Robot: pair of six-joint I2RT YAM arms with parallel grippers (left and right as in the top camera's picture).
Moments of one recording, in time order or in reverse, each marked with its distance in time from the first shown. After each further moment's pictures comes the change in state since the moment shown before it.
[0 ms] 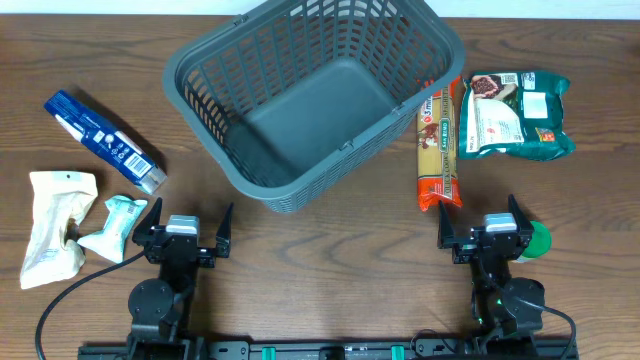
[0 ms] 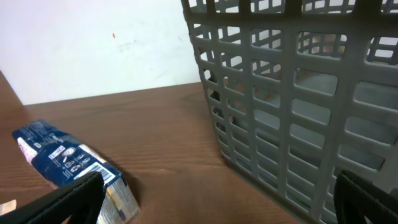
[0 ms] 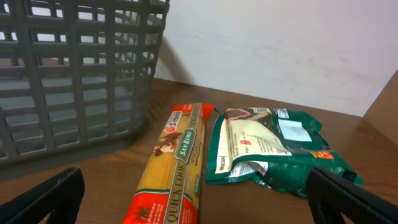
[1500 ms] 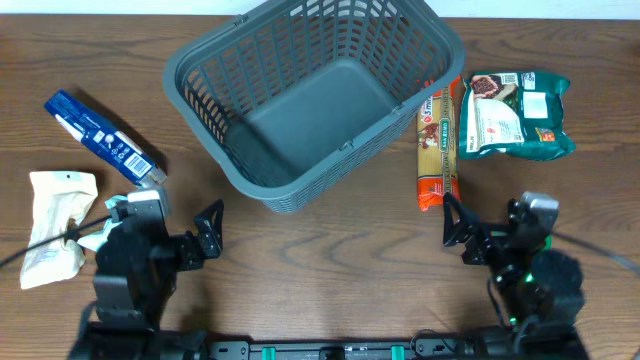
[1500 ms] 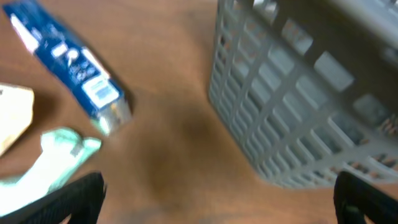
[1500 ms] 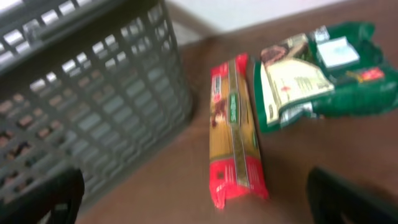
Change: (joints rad) left arm 0.000 0.499 0.702 -0.701 -0.004 -0.356; right arm 0.000 0.378 0.584 -0.549 -0.089 0.483
